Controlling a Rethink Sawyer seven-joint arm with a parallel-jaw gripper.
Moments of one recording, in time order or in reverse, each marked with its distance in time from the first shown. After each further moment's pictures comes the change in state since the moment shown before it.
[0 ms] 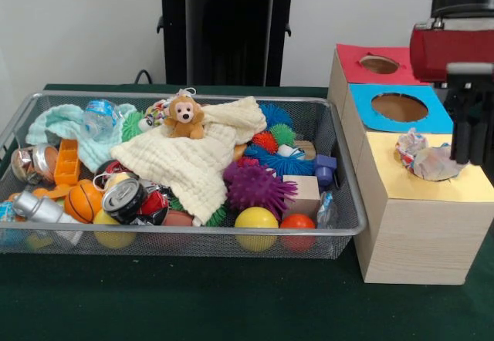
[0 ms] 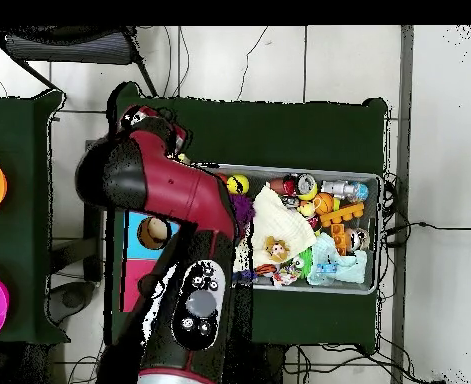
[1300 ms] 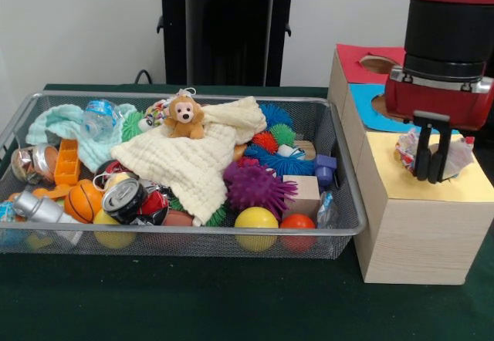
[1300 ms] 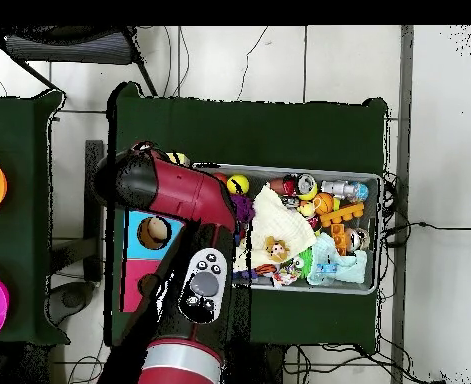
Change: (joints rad) arm -0.010 0.071 0.016 -0.002 -0.030 0.296 0.000
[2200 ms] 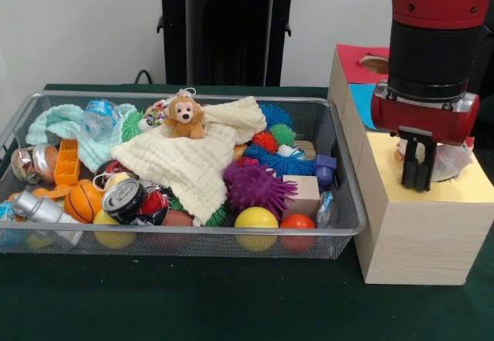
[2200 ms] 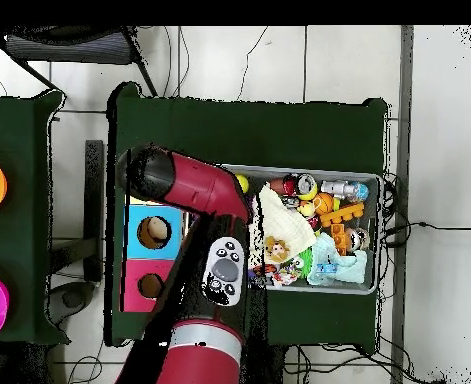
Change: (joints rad) arm -0.061 0.026 0.053 -0.027 -0.004 0.079 0.000
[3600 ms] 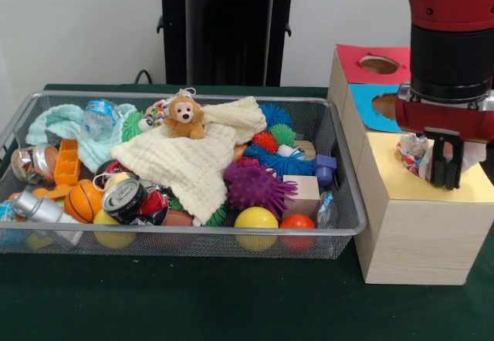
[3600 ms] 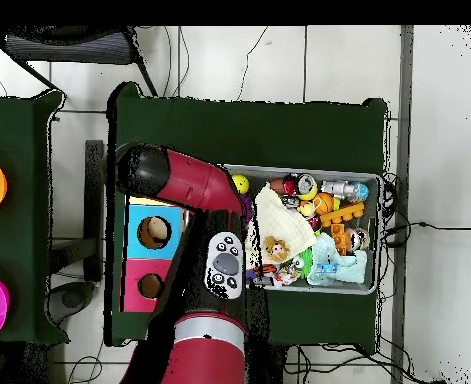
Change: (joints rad) arm -0.021 -0.013 0.076 0.000 0.000 0.021 0.000
